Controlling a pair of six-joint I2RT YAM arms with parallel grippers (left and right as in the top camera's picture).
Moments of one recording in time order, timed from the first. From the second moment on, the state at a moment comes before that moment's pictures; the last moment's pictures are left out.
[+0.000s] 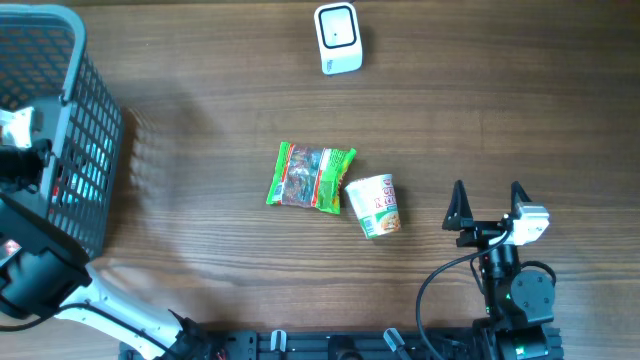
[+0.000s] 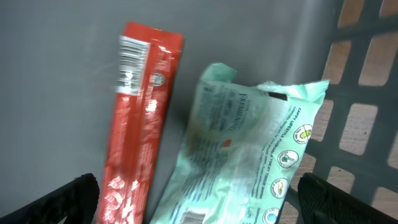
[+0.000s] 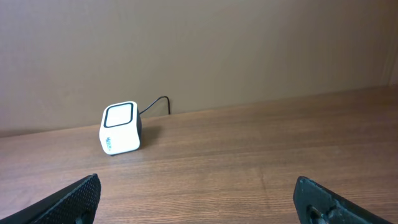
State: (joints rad) left arm 0.78 2.05 1.64 -1.00 0.31 0.56; right arm 0.15 0.02 0.01 0.02 0.13 0.16
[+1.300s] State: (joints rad) left arm 0.74 1.98 1.47 -0.75 0.10 0.54; right arm 0.15 0.02 0.01 0.02 0.13 0.16
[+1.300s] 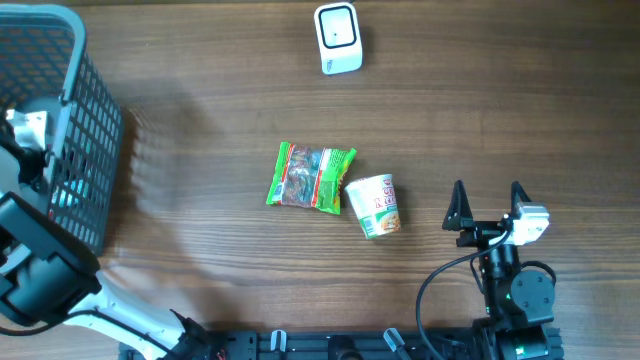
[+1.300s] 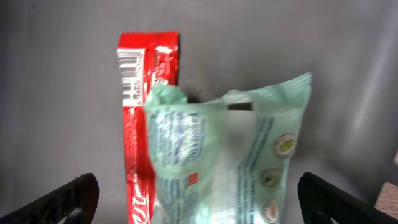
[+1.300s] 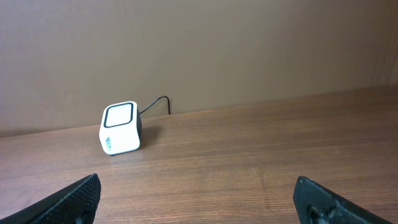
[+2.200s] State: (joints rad) left arm 0.72 1.31 1.83 -0.86 0.31 -0.34; right arm 0.15 0.02 0.01 0.02 0.13 0.16
